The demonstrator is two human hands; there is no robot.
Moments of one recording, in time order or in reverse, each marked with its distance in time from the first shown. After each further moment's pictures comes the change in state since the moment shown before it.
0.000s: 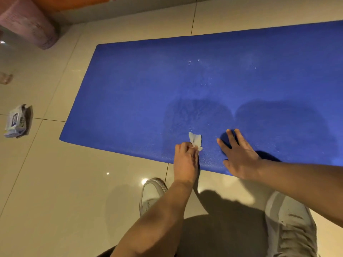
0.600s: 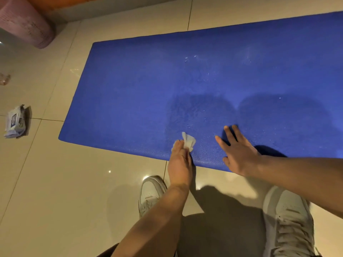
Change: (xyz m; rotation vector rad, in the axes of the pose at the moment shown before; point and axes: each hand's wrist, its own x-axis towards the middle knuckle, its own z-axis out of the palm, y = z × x) left_hand -0.015 0.003 -0.012 -0.063 0.002 -0.205; right_hand -0.018 0.001 -0.018 -0.032 -0.026 -0.078
